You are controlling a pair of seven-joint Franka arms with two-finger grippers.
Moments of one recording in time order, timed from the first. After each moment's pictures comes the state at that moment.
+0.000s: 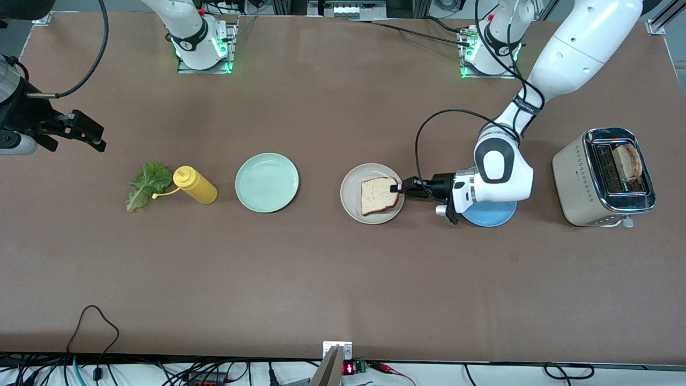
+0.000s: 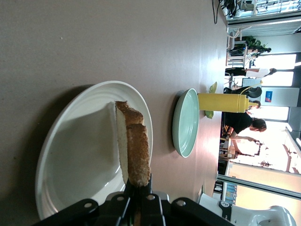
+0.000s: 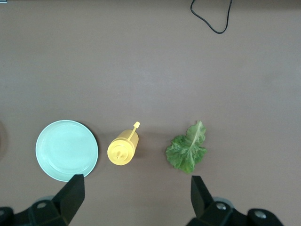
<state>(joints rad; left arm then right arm) 0.14 0.68 -0.48 -1.94 -1.23 2.27 0.80 0.05 0.04 0.01 -1.57 -0.02 1.69 0.06</state>
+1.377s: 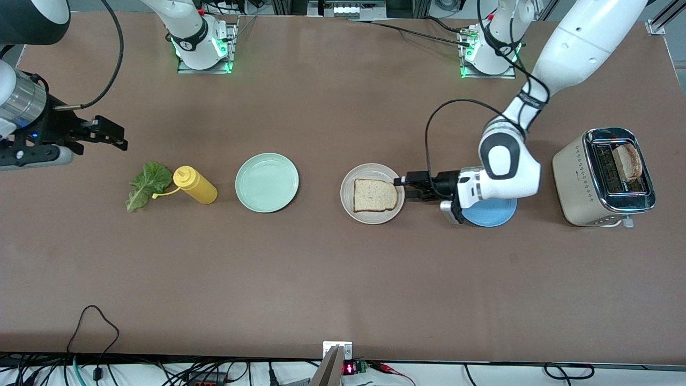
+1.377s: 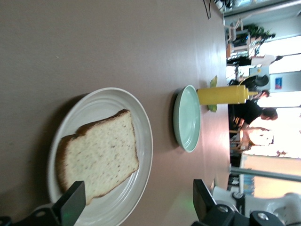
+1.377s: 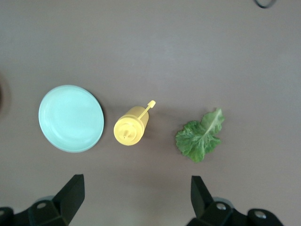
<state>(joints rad) 0.18 0.58 -0.48 -1.97 -1.11 2.25 0.84 0.05 0.08 0.01 -1.63 0.05 1.65 -0.14</state>
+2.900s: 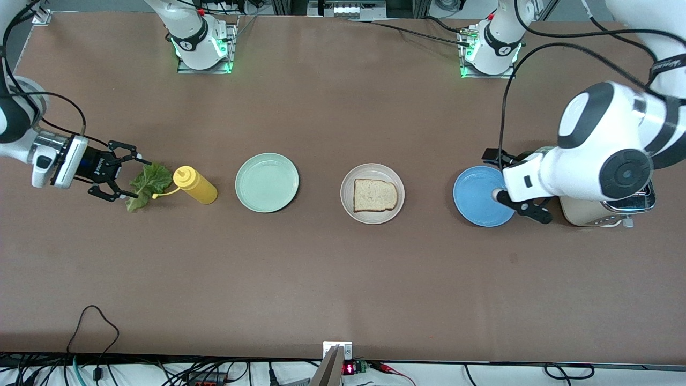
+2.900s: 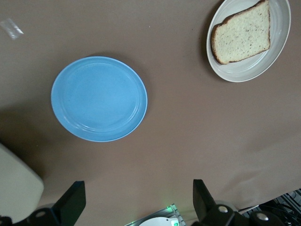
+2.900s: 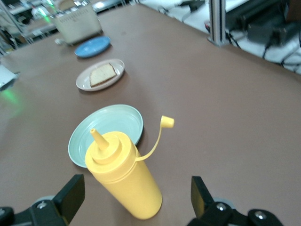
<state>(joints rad) 0.19 0.44 -0.48 -1.39 0.04 1.41 0.11 -0.33 0.30 -0.01 -2.08 1.05 1.88 -2.06</state>
